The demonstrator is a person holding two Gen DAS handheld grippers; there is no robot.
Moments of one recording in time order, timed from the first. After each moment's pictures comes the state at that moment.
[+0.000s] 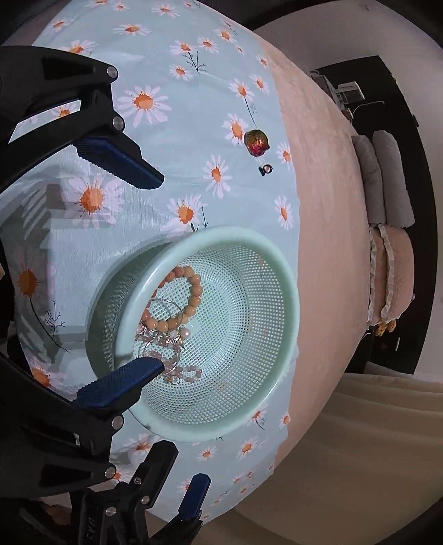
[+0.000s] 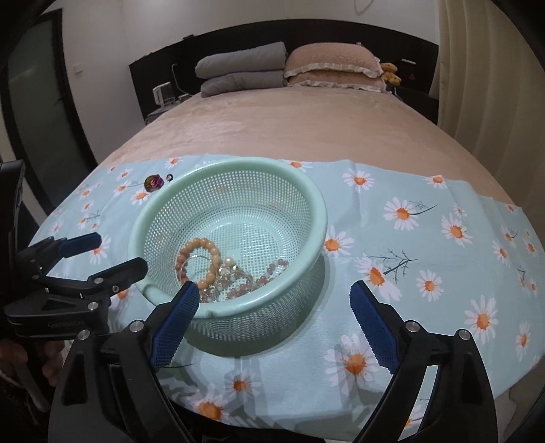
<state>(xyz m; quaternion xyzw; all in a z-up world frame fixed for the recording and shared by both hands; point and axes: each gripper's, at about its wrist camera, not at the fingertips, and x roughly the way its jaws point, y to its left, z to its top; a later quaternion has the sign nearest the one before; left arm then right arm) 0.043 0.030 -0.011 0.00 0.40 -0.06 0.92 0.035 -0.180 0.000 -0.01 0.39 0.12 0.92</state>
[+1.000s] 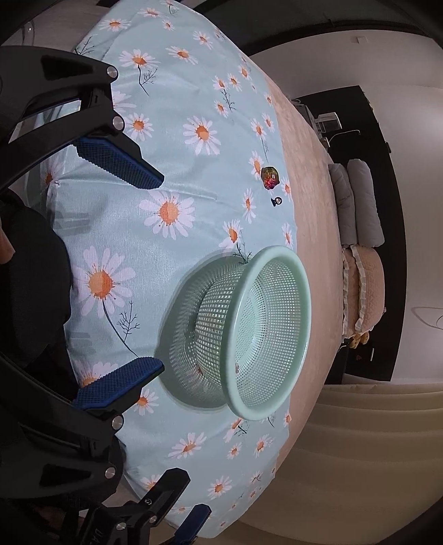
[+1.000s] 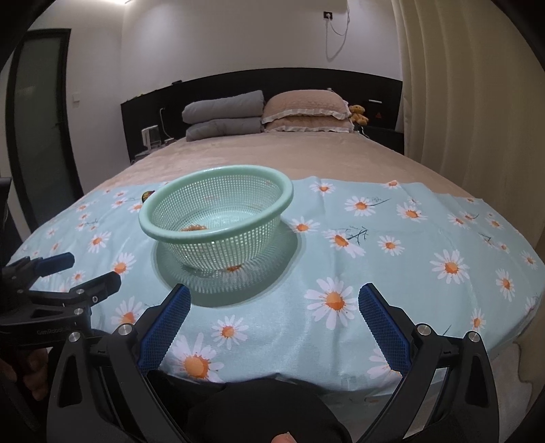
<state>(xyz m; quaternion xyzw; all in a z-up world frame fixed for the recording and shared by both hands) -0.055 0.019 -0.040 0.02 0.33 -0.01 0.94 -0.069 -0.200 -0.032 0.01 0.28 0.07 0.96</state>
